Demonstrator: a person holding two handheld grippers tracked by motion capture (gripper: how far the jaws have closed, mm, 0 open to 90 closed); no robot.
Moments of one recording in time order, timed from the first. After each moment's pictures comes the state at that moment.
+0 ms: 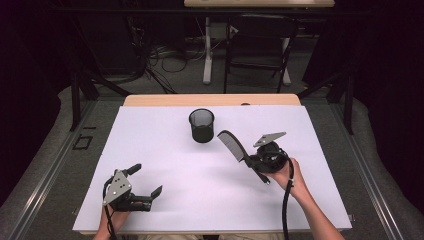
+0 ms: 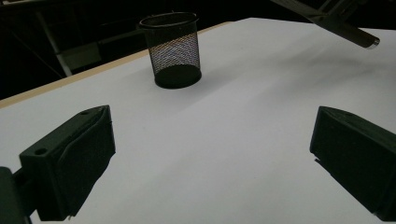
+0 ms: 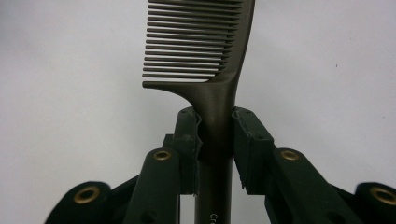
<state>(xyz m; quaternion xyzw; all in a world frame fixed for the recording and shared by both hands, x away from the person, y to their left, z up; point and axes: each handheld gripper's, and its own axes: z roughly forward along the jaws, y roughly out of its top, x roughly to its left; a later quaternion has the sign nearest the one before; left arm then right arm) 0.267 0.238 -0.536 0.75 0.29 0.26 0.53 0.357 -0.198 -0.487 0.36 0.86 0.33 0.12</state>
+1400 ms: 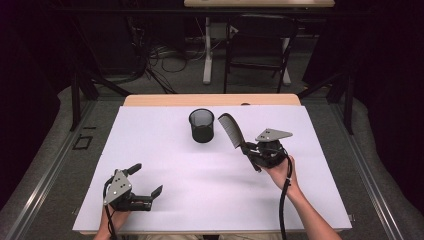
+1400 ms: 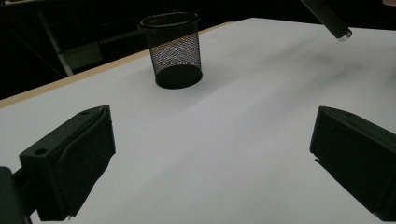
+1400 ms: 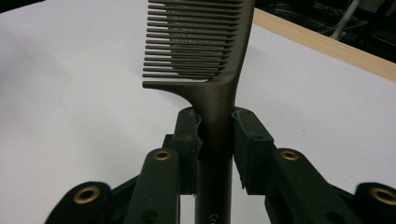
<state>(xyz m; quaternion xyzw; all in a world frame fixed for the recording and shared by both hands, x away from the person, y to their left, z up) 0.267 0.237 -0.536 0.75 0.29 0.26 0.53 0.360 -0.193 -0.481 0.36 0.80 0.43 0.20</state>
